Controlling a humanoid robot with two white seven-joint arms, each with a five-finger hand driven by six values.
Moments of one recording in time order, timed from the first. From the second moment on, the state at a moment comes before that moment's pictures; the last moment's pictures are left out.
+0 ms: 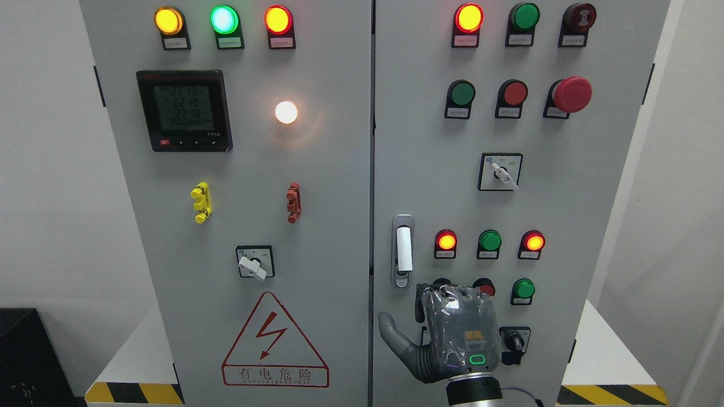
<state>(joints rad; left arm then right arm) -0.08 -0.11 0.00 0.00 0.08 -0.07 -0.06 -0.33 0.13 0.29 -1.81 1.44 0.19 -0.07</state>
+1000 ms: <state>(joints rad) -0.08 -0.11 0.00 0.00 0.08 -0.07 -0.06 -0.45 0.13 0.27 -1.79 1.43 0.23 -0.03</state>
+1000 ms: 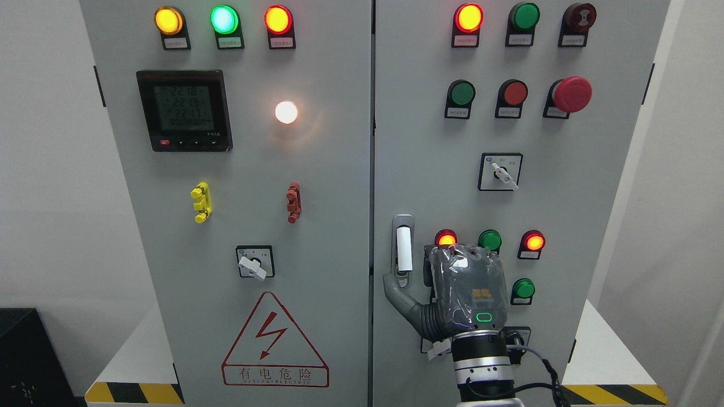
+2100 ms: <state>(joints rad) -0.08 -0.11 0.00 0.00 0.08 -0.07 -0.06 -0.47 0.14 0.25 -1.76 1.43 0.26 -0.03</state>
